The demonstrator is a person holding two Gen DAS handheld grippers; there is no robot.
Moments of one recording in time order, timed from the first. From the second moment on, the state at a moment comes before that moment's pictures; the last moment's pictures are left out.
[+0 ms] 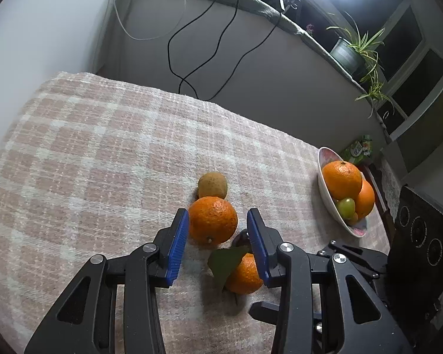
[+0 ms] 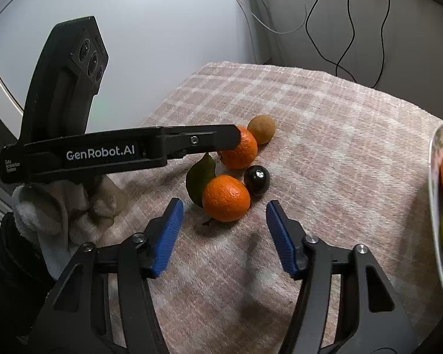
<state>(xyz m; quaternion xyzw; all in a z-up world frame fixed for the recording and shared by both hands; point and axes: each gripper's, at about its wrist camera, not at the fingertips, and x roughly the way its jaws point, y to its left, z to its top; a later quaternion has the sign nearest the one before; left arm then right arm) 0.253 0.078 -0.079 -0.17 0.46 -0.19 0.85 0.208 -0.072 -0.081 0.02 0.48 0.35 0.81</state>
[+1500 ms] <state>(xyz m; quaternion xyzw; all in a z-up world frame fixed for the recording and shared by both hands) 0.229 0.083 -0.062 -0.19 0.43 -0.19 0.87 0.181 -0.112 -0.062 0.06 0.46 0.35 0.82</state>
